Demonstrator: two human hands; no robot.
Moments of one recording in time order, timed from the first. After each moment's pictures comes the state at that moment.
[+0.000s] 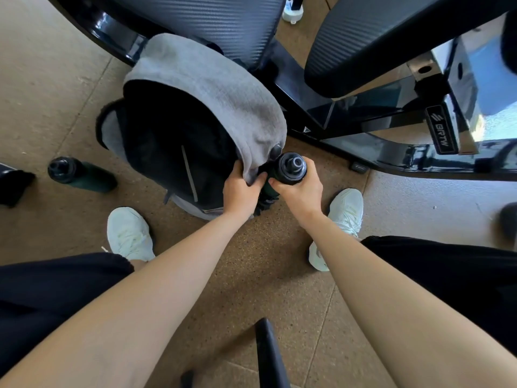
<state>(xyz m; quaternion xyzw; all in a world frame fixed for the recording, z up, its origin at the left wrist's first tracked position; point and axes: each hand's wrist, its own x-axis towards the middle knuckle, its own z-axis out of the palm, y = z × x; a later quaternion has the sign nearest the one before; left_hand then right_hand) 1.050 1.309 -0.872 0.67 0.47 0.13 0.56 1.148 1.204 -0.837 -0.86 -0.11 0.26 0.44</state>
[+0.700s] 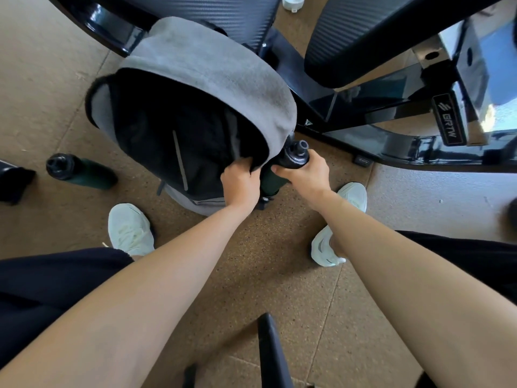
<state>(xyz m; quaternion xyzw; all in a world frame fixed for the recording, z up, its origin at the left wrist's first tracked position) 1.061 1.310 -0.873 0.77 0.46 0.18 0.40 1.182 1.210 -0.842 -0.86 -0.10 0.32 0.39</state>
